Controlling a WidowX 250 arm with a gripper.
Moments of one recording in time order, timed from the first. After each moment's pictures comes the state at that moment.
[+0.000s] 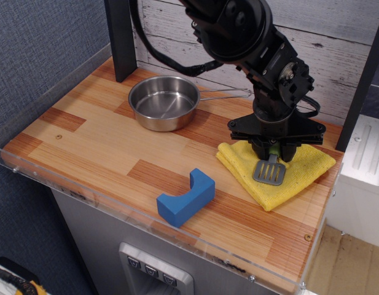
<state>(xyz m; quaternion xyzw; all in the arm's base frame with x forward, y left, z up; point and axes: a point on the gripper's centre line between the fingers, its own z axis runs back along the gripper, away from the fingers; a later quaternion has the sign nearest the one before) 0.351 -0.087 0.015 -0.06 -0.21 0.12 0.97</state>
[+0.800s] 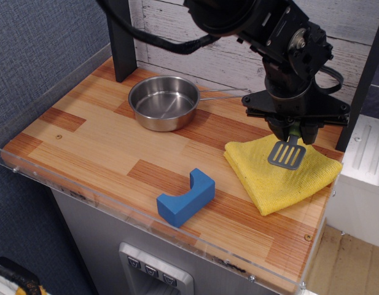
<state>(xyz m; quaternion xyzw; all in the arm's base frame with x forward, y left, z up) 0.350 -0.101 0.065 -0.08 -0.26 0.06 0.96</state>
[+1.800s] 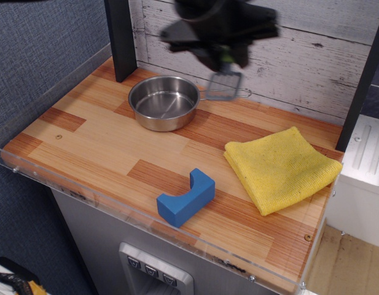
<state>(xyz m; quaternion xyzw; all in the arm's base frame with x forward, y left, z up) 0.319 -0.007 0.158 -0.08 -0.35 0.19 0.91</state>
